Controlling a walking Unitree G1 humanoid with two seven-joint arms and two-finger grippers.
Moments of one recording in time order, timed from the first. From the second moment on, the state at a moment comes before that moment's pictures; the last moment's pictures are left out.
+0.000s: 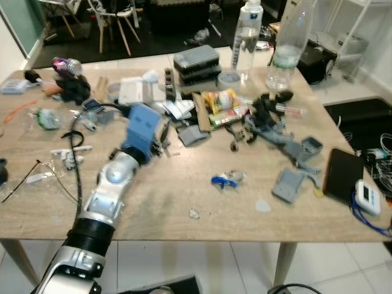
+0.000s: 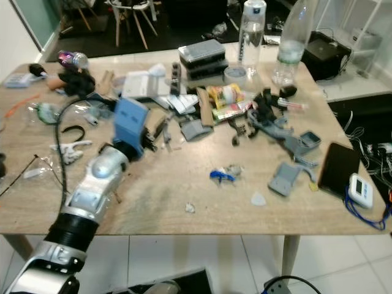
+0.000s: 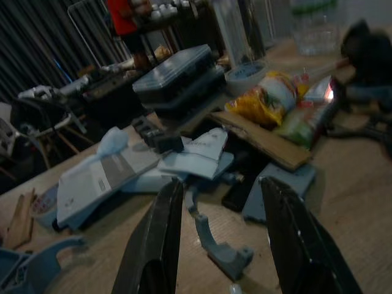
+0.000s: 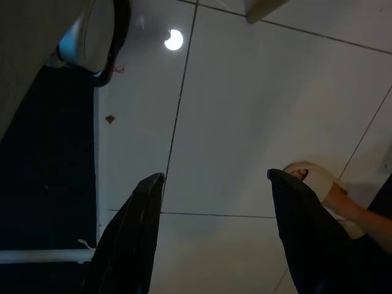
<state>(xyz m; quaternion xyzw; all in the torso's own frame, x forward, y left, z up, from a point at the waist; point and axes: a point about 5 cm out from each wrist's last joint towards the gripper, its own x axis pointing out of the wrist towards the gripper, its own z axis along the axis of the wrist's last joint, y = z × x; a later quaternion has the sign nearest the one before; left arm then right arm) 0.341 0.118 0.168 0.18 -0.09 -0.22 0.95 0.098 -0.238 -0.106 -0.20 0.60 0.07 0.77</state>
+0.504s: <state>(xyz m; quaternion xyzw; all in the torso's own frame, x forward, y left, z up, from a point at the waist) 0.353 0.093 0.153 0.25 -0.07 -0.17 0.95 0.107 -0.227 -0.107 -0.20 0.60 0.08 0.77</state>
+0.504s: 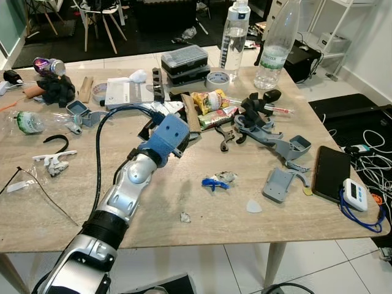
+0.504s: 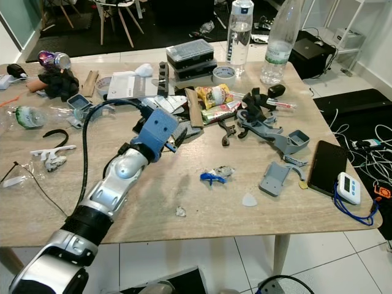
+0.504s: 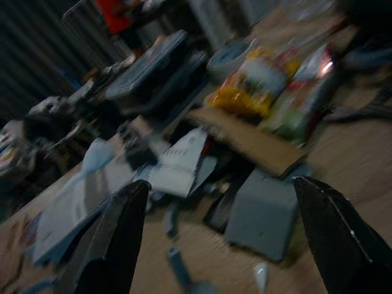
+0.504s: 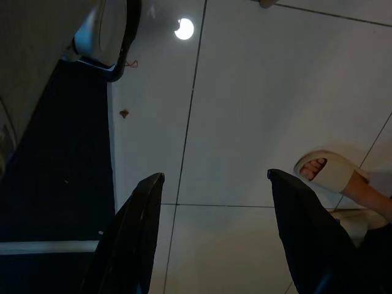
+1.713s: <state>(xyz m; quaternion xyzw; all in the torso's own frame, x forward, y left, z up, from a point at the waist) 0.356 0.106 0.106 0.24 0.05 -0.10 0.96 0.089 -0.247 -0.106 -0.20 0.62 0.07 0.76</state>
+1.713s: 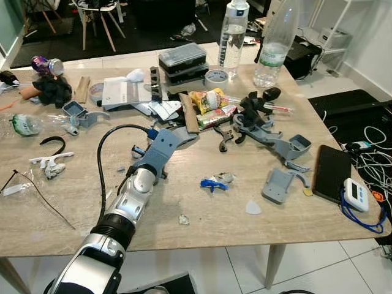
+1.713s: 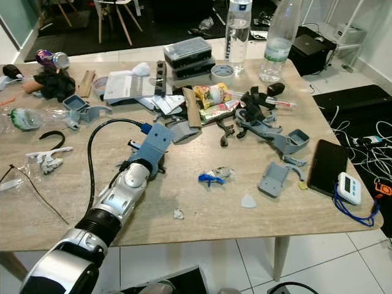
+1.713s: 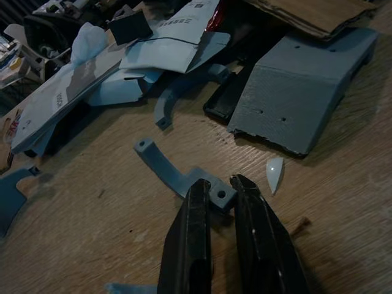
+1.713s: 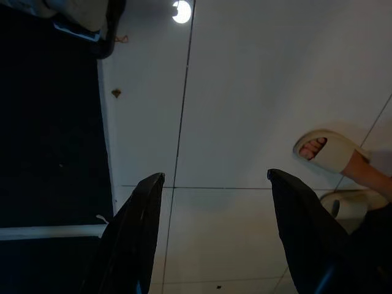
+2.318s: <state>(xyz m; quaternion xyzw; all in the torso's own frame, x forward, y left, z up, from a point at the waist) 0.359 0.110 0.196 -0.23 -0.13 -0.18 0.95 0.106 -0.219 -0.108 -0.19 0.60 0.09 0.77</state>
